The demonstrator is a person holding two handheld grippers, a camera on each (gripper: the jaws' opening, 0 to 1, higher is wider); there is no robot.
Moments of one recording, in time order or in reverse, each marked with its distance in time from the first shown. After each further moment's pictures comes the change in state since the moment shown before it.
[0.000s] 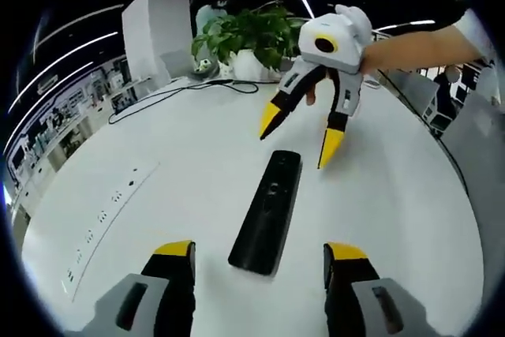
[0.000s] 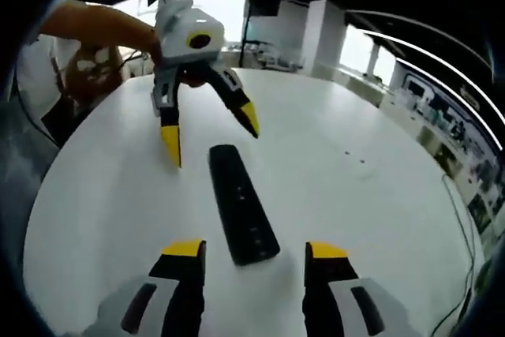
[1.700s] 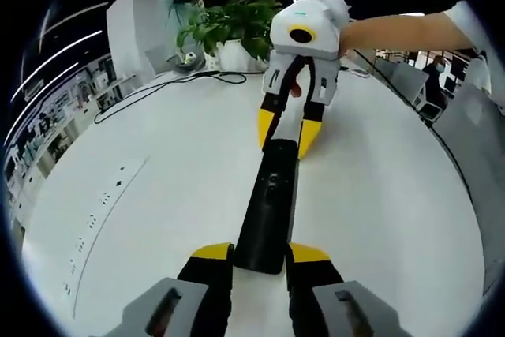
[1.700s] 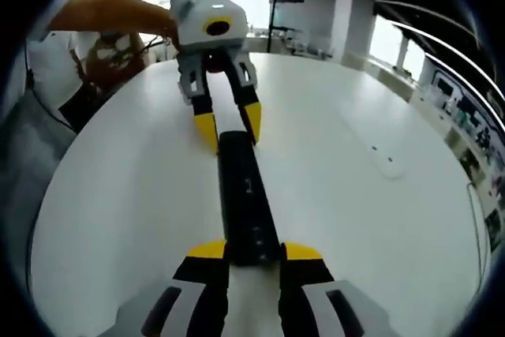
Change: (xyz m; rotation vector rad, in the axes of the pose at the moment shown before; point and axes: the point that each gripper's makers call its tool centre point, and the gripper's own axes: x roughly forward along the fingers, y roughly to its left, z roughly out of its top) left arm 0.015 0.015 -0.014 0.074 0.054 -0.058; right arm 0.015 -0.006 -0.008 -0.054 0.076 0.149
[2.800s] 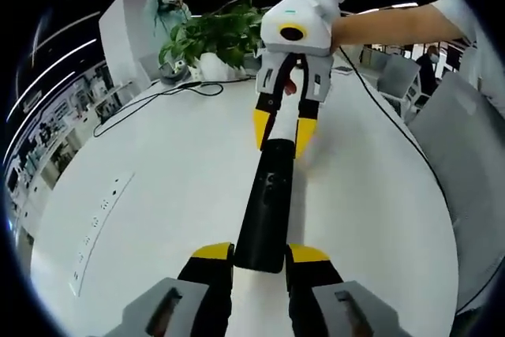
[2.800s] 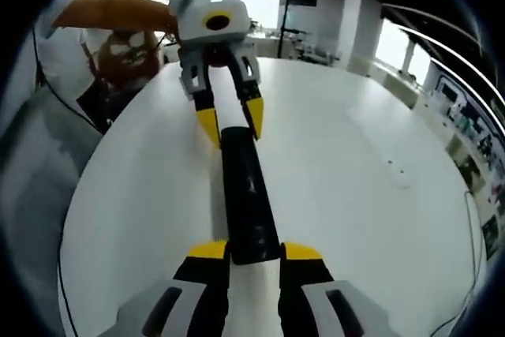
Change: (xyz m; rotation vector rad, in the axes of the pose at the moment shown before) left arm -0.049 -0.095 0.025 0.011 0.005 0.010; right arm -0.036 0.090 0.019 -0.019 0.014 0.017
